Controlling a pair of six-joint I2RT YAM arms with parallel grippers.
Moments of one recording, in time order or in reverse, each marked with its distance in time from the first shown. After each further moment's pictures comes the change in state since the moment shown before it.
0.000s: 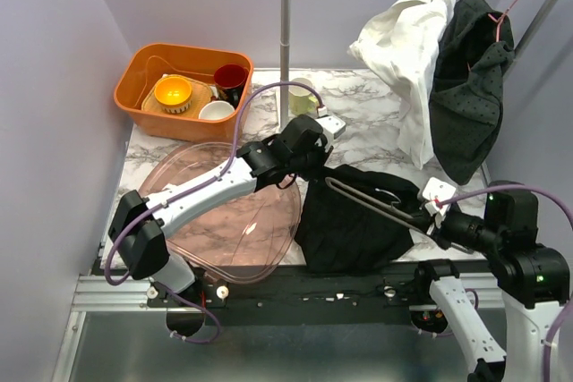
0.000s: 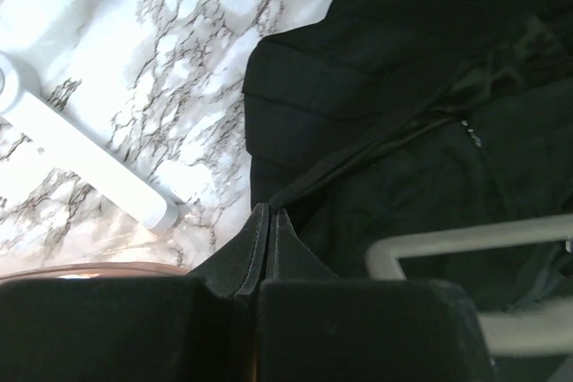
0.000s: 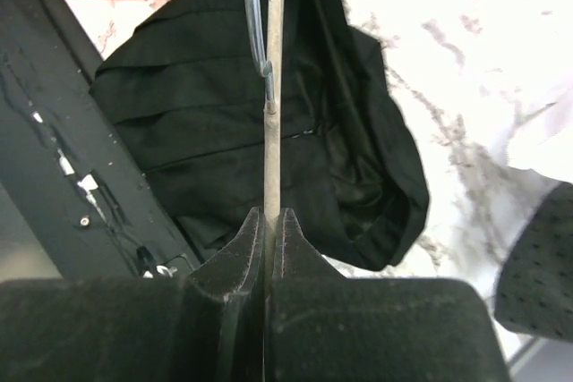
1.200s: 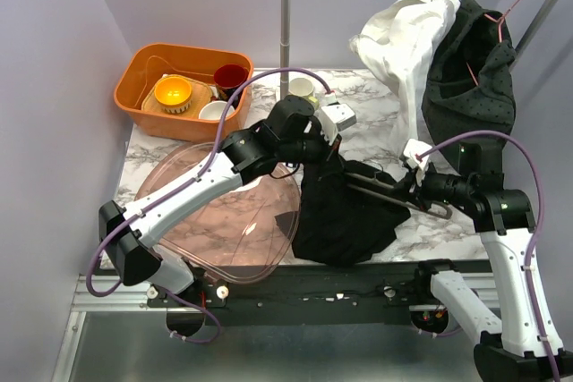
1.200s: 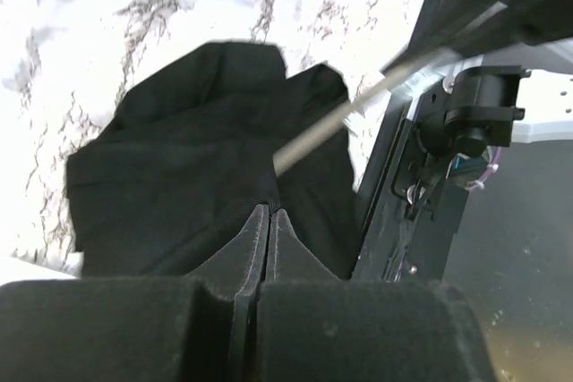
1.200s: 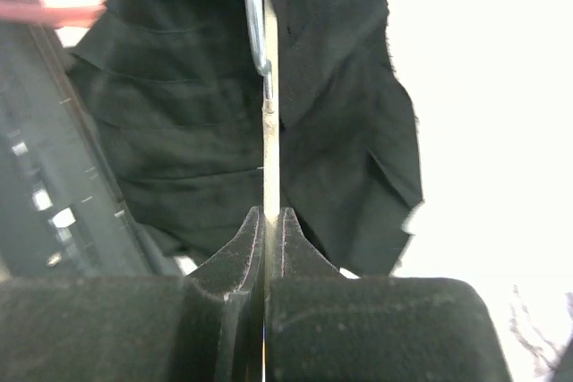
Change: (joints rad) left arm 0.000 -0.066 0.156 -0.046 0.388 0.040; right arm 0.000 0.269 -0.115 0.255 -0.110 -0.022
